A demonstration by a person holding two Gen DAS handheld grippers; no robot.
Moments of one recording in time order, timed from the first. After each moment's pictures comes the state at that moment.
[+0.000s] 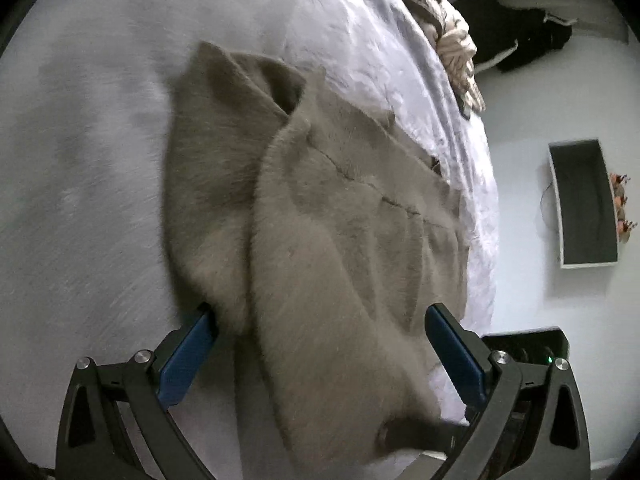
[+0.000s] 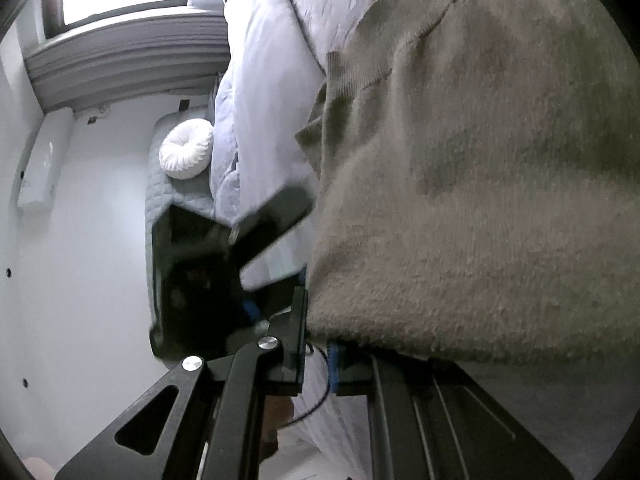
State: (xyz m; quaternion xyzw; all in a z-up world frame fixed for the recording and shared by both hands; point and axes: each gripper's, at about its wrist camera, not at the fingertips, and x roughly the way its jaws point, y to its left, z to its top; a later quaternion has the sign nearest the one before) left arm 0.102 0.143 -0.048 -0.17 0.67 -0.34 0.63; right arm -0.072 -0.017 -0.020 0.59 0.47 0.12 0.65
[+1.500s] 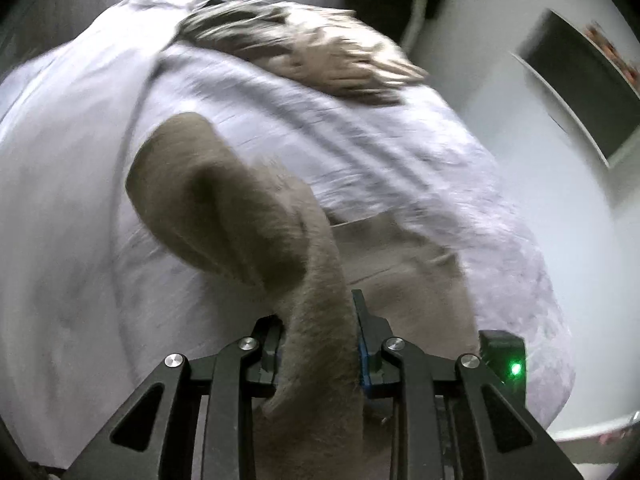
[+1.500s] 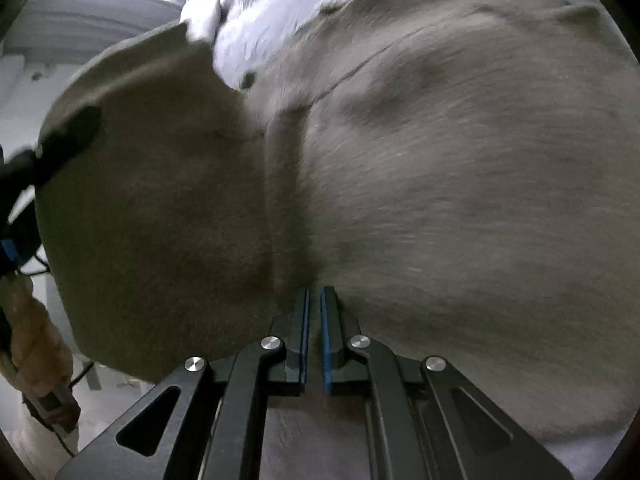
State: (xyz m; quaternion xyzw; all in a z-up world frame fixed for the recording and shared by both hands) left arm 0.052 -0.055 0.083 0.06 0.52 -0.39 0.76; right arm -0.129 -0.181 -0.034 0.44 0.53 0.00 0.73
